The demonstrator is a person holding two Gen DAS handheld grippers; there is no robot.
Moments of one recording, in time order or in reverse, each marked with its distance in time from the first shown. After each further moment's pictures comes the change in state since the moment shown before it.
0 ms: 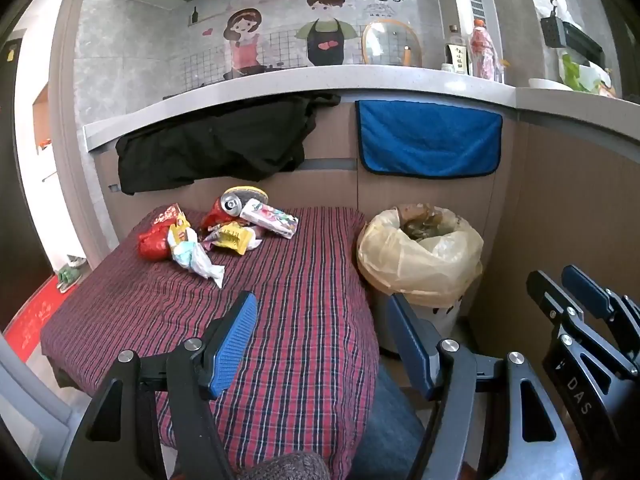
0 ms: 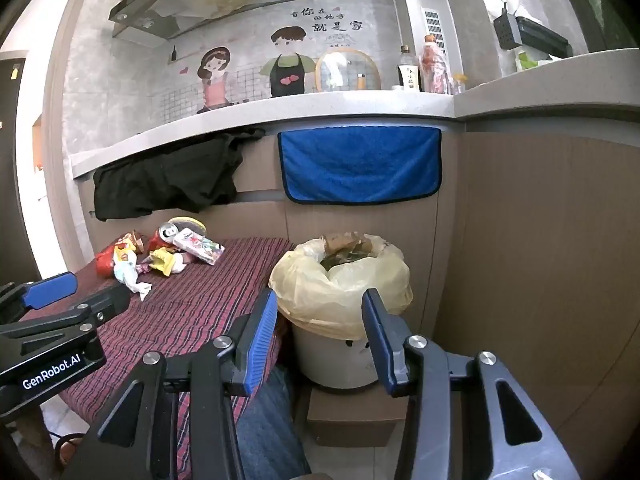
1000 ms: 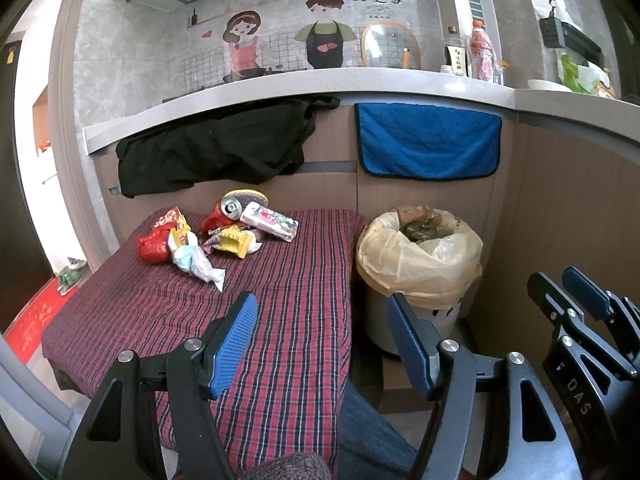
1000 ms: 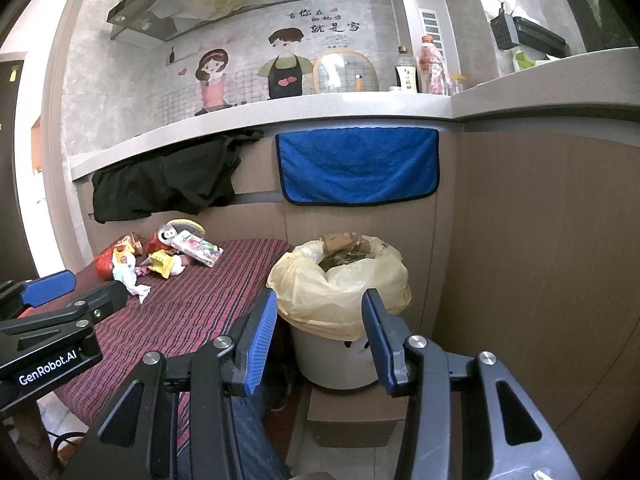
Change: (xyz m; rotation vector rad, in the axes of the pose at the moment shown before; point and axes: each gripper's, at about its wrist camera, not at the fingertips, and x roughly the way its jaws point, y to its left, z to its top) left arm -0.001 0.007 -0.001 0.000 -0.006 -0.006; right arm -0.003 0.000 0.002 0.006 -0.002 -0.004
